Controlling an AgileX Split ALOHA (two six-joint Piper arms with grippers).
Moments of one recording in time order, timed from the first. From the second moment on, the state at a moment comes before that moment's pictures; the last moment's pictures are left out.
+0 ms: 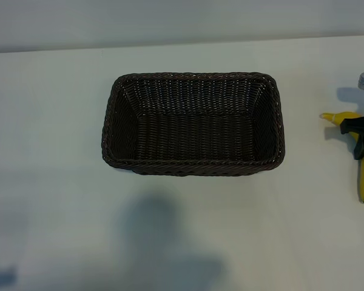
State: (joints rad) left arm 0.00 -0.01 -0.50 0.06 1.05 -0.07; right arm -0.09 1.95 -1.06 0.19 0.71 -0.11
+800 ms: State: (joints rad) left arm 0.00 -0.01 -0.50 0.06 1.05 -0.07; right arm -0.09 1.73 -1.27 0.19 1.06 -0.10
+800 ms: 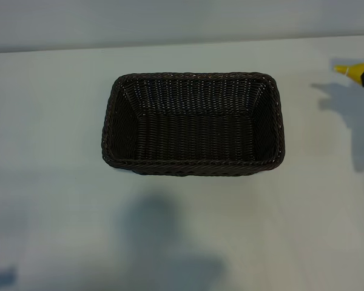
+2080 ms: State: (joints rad) left arm 0.00 -0.01 -0.50 0.06 1.05 -0.07; right arm 0.48 1.91 -1.63 0.15 1.10 -0.08
